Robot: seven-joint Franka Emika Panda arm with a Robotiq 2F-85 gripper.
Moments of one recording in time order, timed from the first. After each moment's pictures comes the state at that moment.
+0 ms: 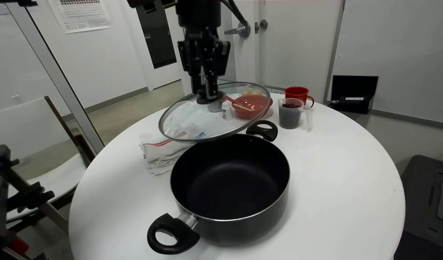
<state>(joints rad) -0.08 0.46 -0.05 -2.04 -0.05 2.37 -0.07</state>
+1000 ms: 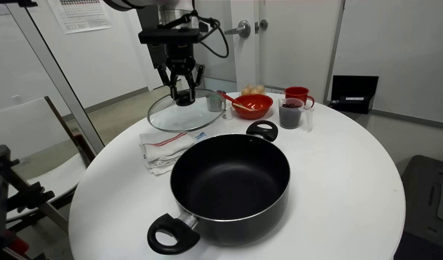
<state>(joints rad) 0.04 0.75 0.12 -1.75 -0.15 2.31 -0.45</state>
